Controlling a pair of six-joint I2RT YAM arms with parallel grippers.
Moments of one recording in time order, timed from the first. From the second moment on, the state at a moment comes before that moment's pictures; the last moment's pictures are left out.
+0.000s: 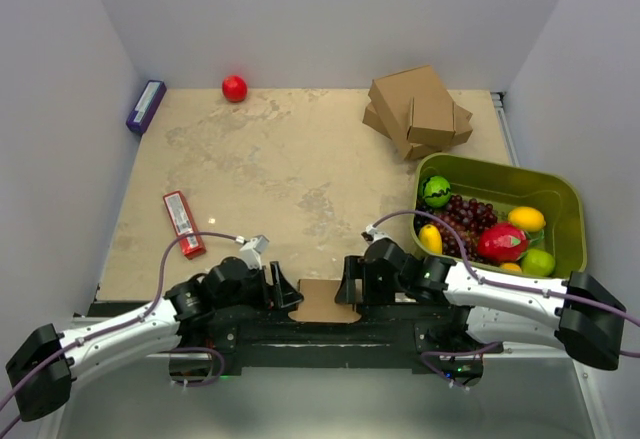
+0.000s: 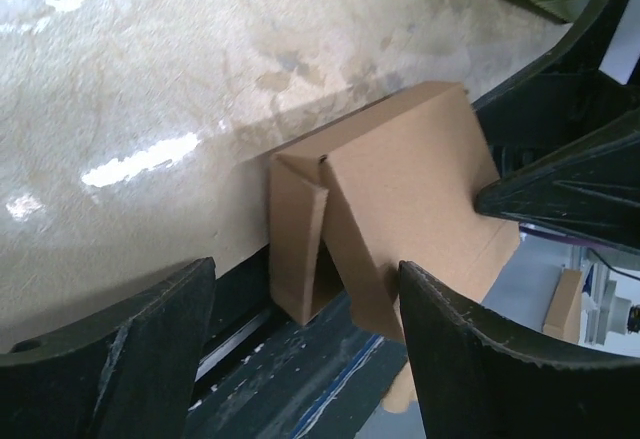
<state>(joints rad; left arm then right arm) -0.93 0.60 0.07 -0.05 0.13 -1.01 1.08 1.05 0.48 -0.34 -0.03 1.02</state>
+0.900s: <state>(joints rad) -0.96 0.77 0.05 0.15 0.15 -1.01 1.08 1.08 0.38 -0.17 -0.06 1.09</state>
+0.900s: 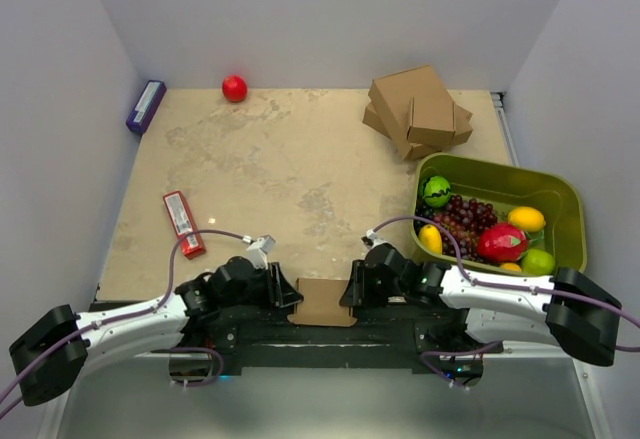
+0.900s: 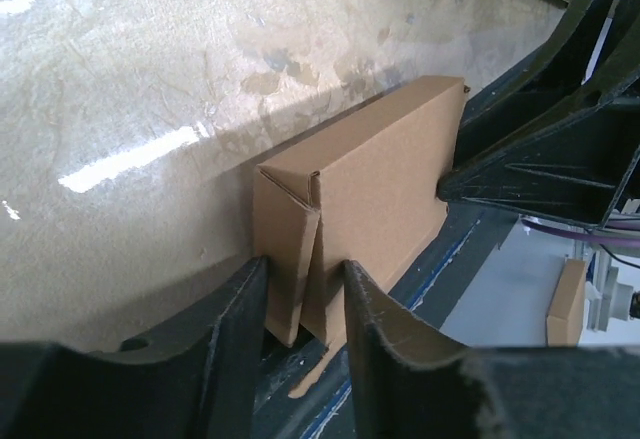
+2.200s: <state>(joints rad) -0.60 1.10 0.31 0.20 0.13 -0.62 0.89 1.59 0.87 -0.13 0.06 0.75</state>
